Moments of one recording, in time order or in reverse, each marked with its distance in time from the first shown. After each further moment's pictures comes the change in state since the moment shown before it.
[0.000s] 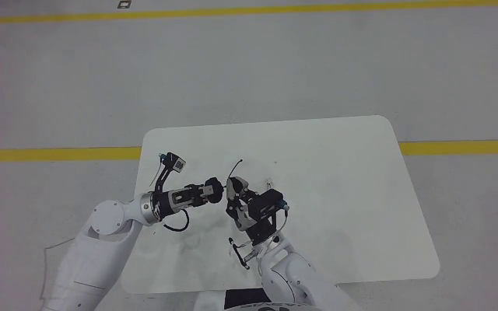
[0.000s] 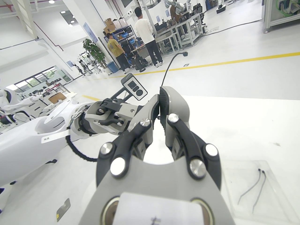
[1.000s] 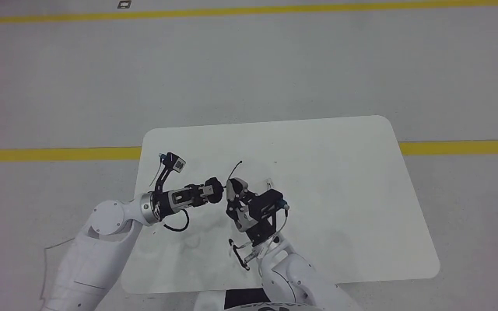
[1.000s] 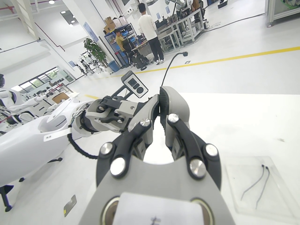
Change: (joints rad) left arm 0.000 0.000 0.000 0.000 0.000 0.000 0.000; right arm -0.001 0.008 -0.004 -0.003 0.028 0.000 0.010
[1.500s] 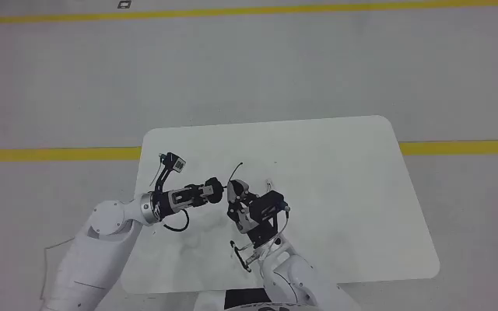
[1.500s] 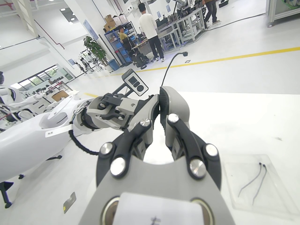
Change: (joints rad) left arm 0.000 0.000 0.000 0.000 0.000 0.000 0.000; right arm -0.012 0.012 0.004 -0.015 -0.013 -0.003 0.011
